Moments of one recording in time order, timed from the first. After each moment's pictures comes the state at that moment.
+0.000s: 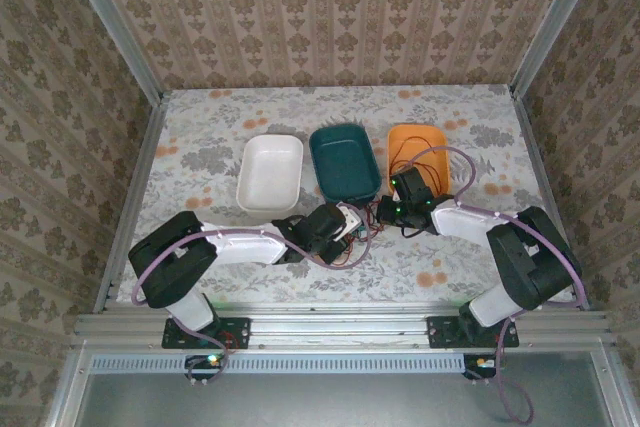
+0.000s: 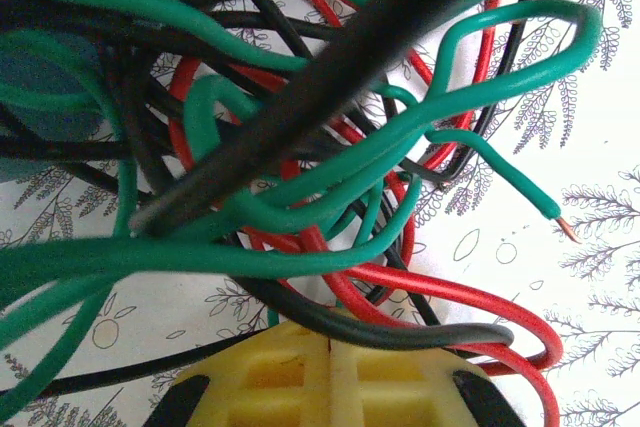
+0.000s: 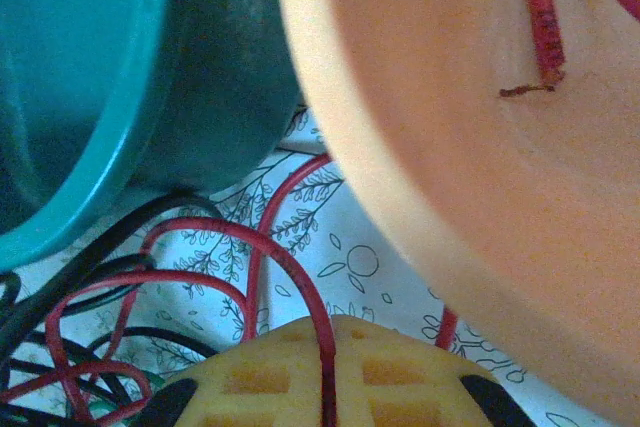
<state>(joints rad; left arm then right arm) -1.06 1.62 0.77 -0.05 -0.09 -0.06 0.44 1.53 0.69 -0.13 -0.11 0.62</state>
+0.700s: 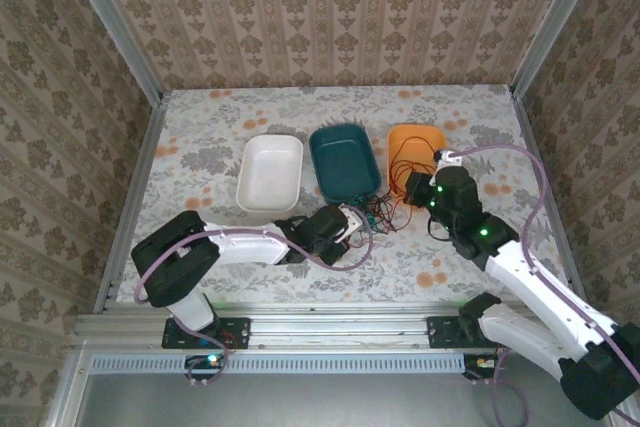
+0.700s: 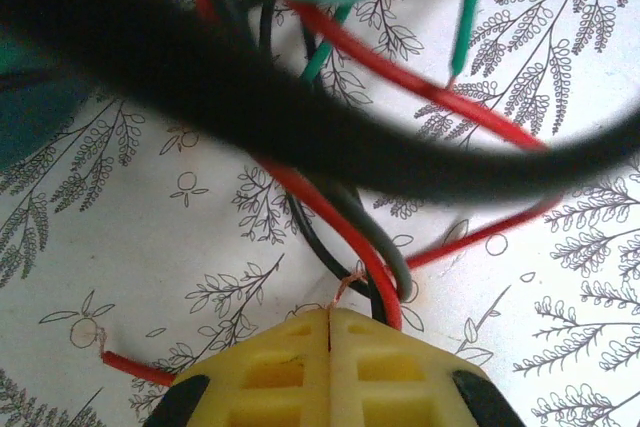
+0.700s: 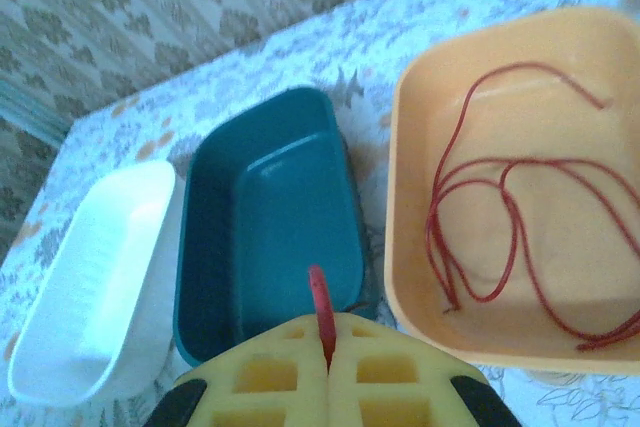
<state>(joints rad) -1.07 1.64 0.78 -0.07 -0.09 -0.06 0.45 0.87 0.68 -0.25 0.19 0.60</state>
